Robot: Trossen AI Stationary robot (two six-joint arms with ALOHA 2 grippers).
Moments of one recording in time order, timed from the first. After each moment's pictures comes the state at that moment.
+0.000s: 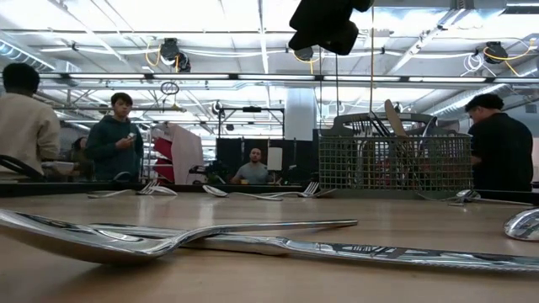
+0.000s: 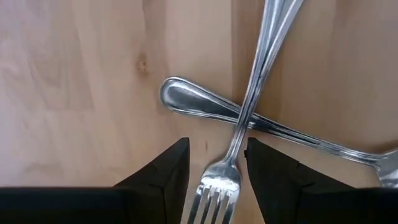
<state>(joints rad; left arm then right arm) -0.94 1.65 0.91 -0.97 -0.11 -0.88 0.22 1.63 1.33 -0.50 0.02 0.35</state>
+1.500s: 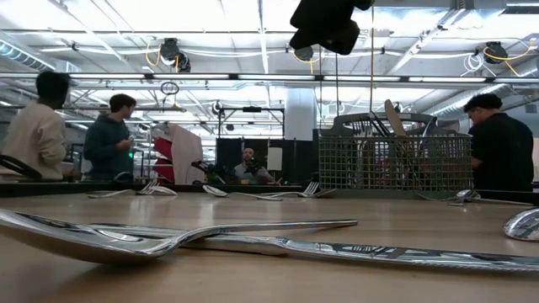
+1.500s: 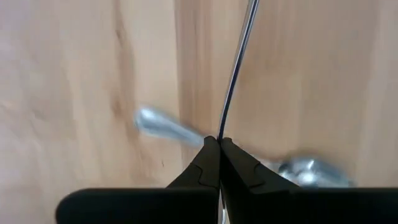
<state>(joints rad) -0.94 1.59 1.05 -0.98 -0.15 -0.91 0.23 1.63 1.33 -0.50 0.02 0.36</state>
